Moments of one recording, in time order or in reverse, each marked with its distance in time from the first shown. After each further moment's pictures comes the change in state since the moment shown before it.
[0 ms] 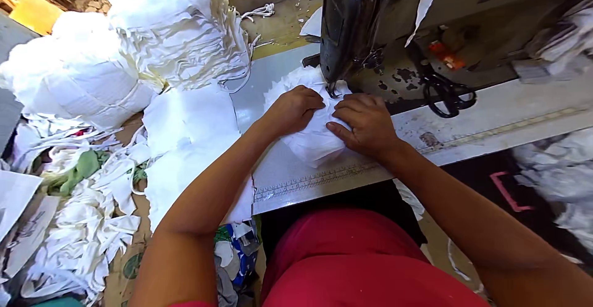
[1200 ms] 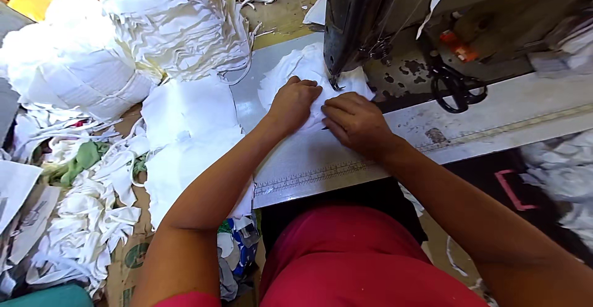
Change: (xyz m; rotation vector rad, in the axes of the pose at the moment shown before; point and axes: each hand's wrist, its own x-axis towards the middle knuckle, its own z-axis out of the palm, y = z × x) left_hand 0.008 0.027 -0.002 0.189 -0.084 -0.344; right_hand 0.006 -0.009 0.010 0.013 0.053 -0.192
